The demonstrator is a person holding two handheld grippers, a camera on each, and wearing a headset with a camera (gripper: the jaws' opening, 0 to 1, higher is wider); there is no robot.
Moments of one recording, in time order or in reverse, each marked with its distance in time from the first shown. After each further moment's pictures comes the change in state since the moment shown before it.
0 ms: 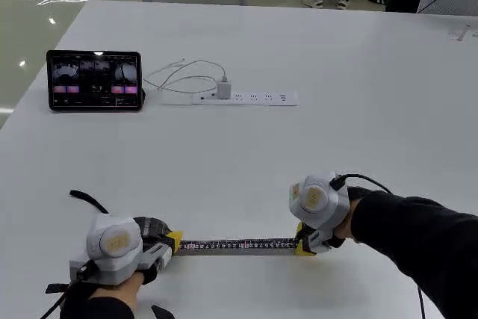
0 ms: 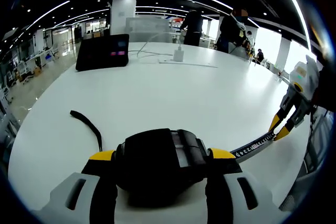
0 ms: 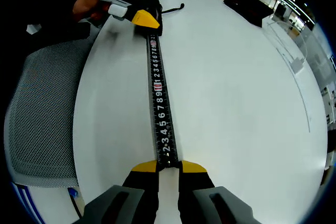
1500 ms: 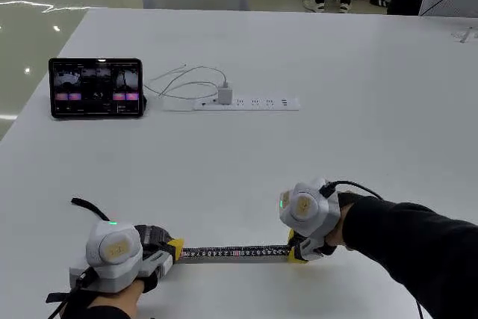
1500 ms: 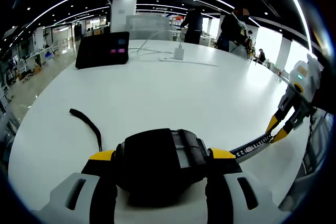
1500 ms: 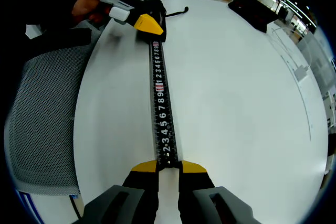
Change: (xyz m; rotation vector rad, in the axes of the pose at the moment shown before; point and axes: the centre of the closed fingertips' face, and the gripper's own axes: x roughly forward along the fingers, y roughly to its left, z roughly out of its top) left arm 0.001 -0.001 -0.002 -0.009 0.022 -0.003; right arm 0.006 0.002 0.018 -0.009 -0.016 0.011
